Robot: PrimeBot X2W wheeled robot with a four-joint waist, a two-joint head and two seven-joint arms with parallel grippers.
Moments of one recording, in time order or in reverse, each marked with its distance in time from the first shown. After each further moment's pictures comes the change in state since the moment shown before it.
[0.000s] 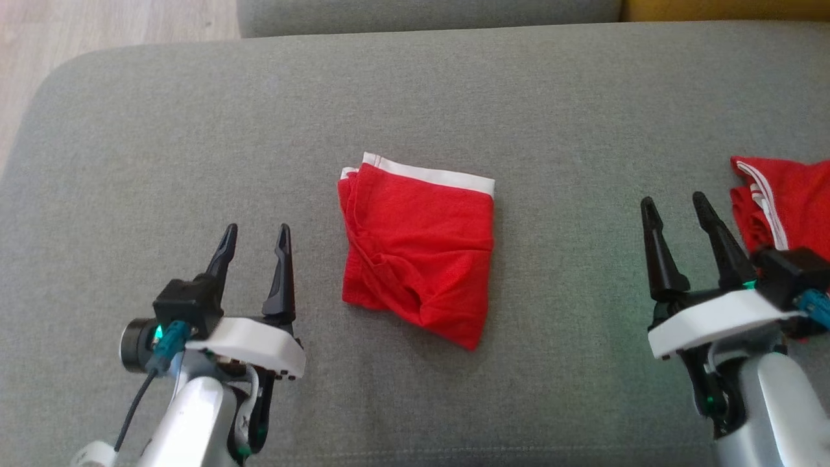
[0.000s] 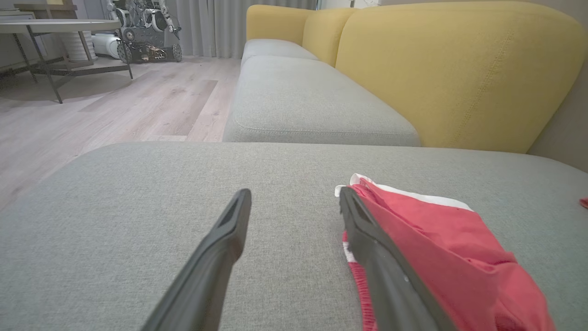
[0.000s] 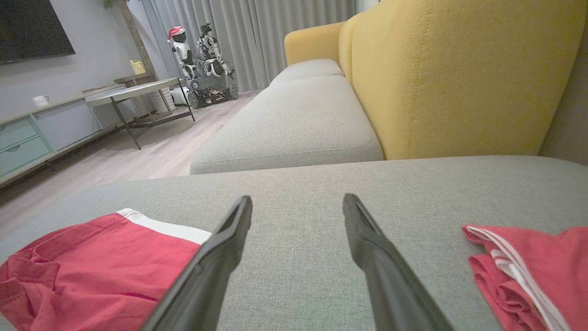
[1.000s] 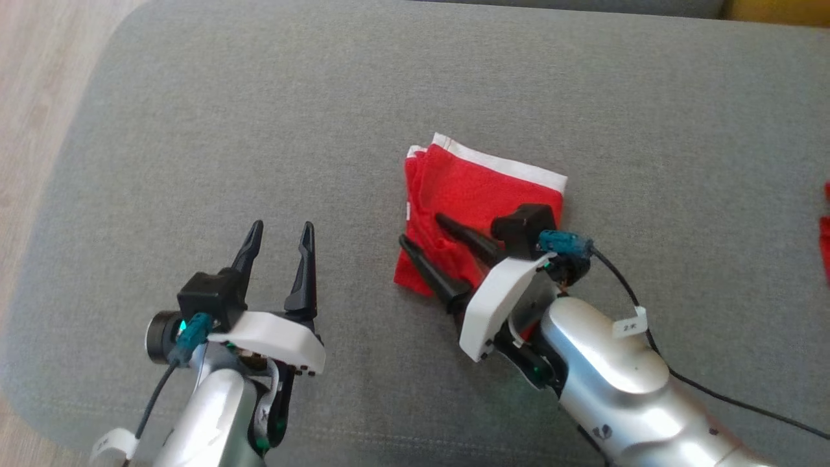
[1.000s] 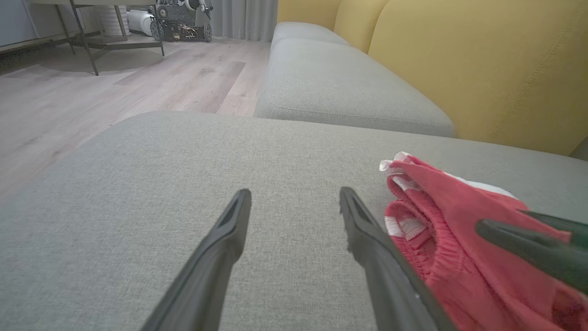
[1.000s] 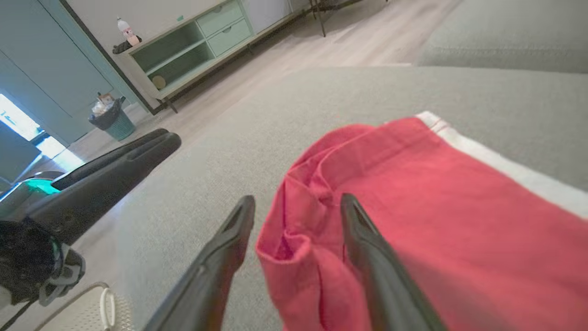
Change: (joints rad) left arm -0.033 -0.049 -0.011 0.060 0.008 -0.033 -0.012; right arm -0.413 0.057 0.713 0.437 0.327 0.000 0.056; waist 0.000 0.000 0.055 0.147
